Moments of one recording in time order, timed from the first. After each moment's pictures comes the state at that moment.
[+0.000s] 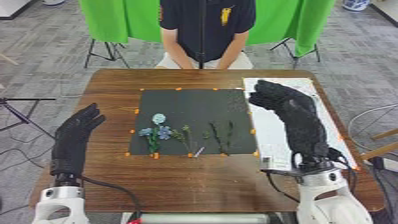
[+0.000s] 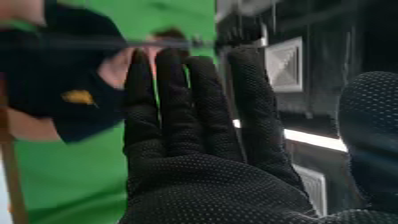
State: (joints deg) left arm 124.9 -72.4 -98.5 -119.0 61.2 7.5 17.9; right arm -118.1 -69.2 85.1 -126.5 -76.5 1.6 -20.6
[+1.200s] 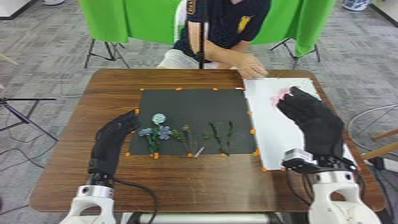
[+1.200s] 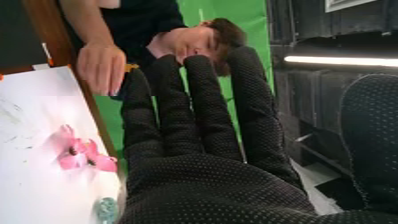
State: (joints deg) left arm 122.0 -76.0 -90.4 -117.3 67.2 3.8 13.9; right arm -118.3 -84.9 98.9 -120.7 -68.1 -6.6 -10.8
